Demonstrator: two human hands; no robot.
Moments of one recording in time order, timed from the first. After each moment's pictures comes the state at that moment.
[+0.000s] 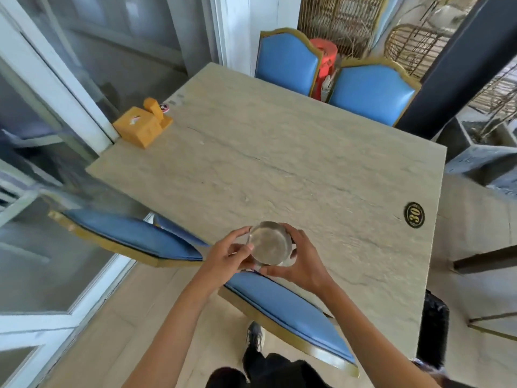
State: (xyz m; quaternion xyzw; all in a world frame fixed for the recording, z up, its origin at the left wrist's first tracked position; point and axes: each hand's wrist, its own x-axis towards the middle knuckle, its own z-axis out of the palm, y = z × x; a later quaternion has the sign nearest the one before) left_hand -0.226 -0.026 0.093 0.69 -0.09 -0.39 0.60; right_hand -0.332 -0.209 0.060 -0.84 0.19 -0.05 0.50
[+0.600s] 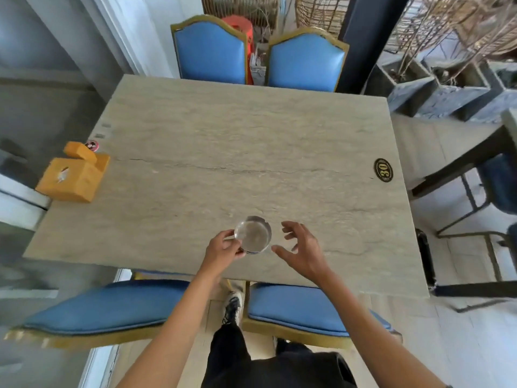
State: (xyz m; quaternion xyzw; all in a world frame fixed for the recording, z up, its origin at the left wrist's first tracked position) left_hand -0.085 -0.064 0.003 0.72 -0.09 -0.47 0.50; right_hand -0.273 -0.194 0.031 -0.80 0.40 -0.09 0.43
